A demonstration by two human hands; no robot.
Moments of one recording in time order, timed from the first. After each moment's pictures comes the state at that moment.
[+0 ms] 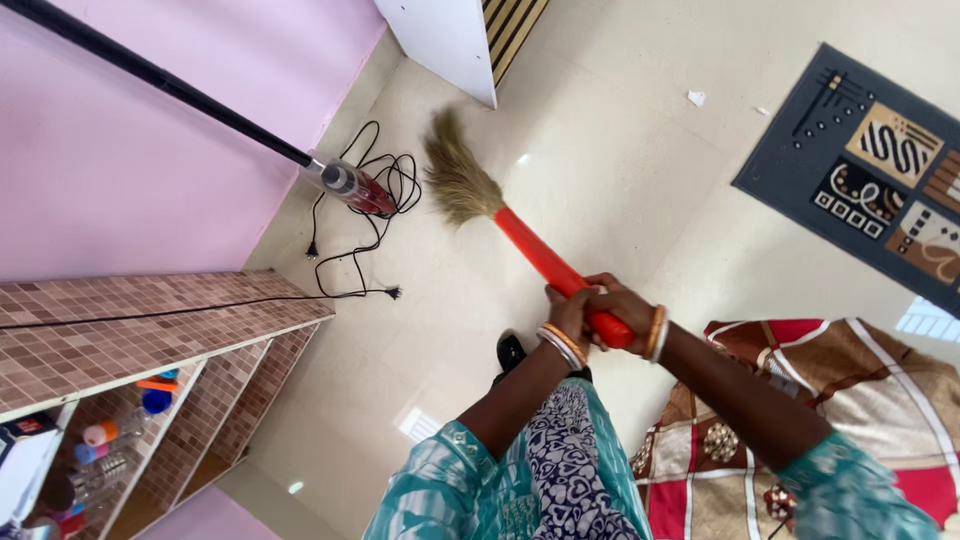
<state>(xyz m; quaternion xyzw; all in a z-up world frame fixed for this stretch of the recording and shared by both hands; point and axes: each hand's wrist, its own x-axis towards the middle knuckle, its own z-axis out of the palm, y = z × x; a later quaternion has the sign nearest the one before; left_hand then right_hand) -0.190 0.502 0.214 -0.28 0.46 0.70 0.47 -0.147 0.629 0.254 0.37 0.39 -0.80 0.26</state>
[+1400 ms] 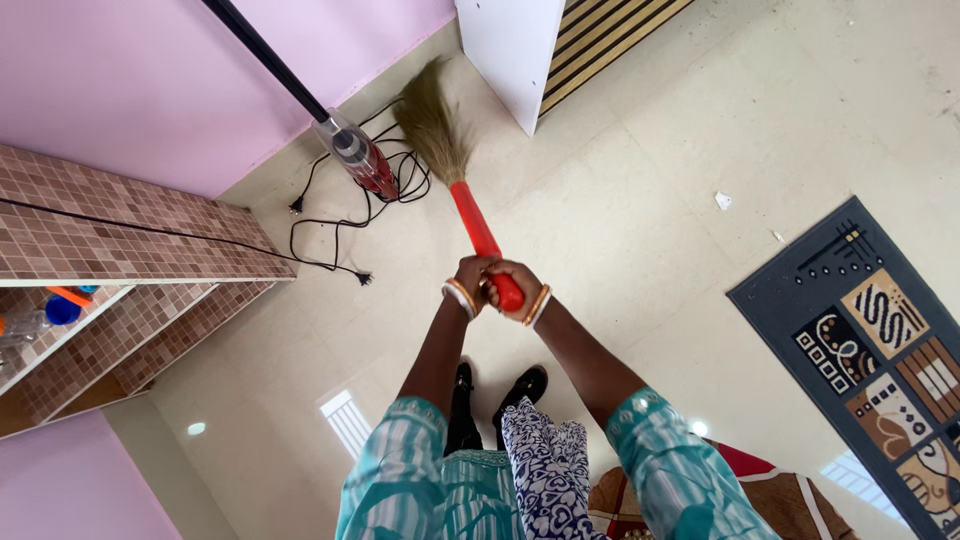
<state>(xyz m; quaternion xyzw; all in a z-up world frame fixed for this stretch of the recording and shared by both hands) -0.365 0.443 0.049 -0.30 0.43 0.76 0.39 -0.338 0.590 0.058 0.34 0.14 -0.85 0.39</state>
